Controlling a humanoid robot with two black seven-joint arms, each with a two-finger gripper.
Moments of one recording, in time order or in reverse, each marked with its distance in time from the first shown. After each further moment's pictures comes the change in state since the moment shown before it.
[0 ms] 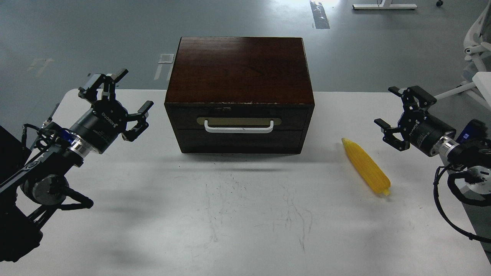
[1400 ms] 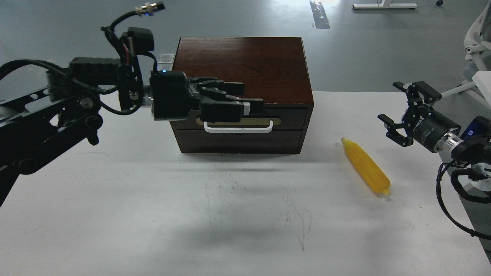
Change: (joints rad) left arm -0.677 0.015 0.404 -0.319 1.340 -0.080 -0.145; right arm 0.005 -0.010 0.028 -0.006 -0.002 0.000 0.000
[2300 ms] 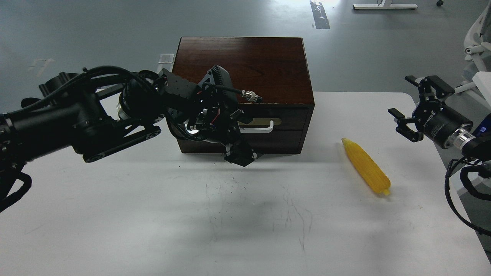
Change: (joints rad) left arm -0.200 -0.216 0.351 0.235 0.479 0.000 0.000; right arm -0.003 -0.036 0.029 -0.001 0.000 0.000 0.000
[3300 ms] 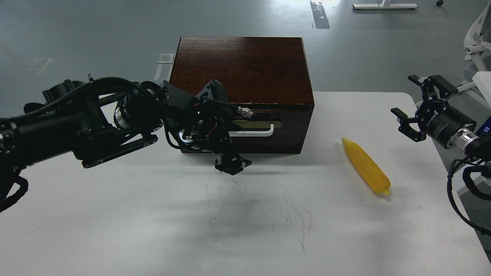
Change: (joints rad) left arm 0.013 0.005 0.064 -0.022 0.006 0.000 0.001; right arm -0.004 -0.006 0.004 0.000 0.000 0.000 0.000
